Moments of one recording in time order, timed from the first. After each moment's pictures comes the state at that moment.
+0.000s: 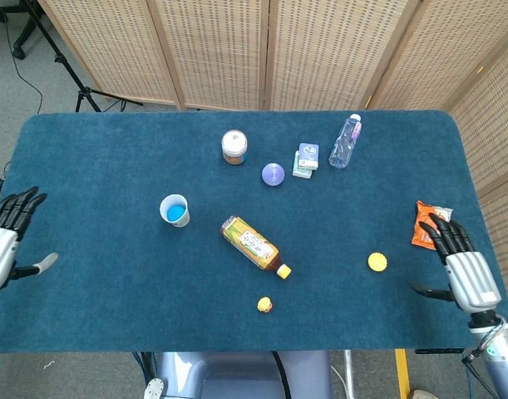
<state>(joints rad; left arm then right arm) -0.33 -1.00 0.07 -1.60 1.46 1.52 -0.28 0.20 -1.14 0.08 -1.47 -1.64 1.43 0.30</state>
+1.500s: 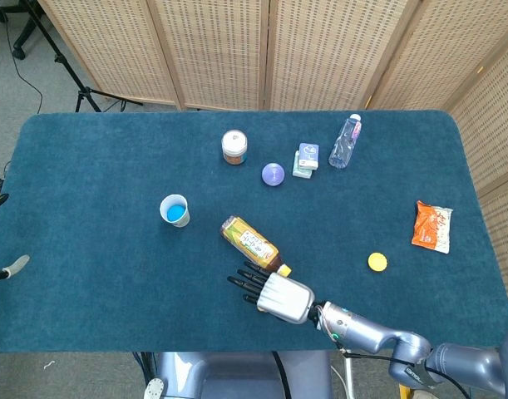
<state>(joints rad) -0.21 -0.96 -0.03 -1.52 1.53 1.51 -0.46 0.74 -1.50 0.02 -1.50 -1.93 0.92 -0.21</state>
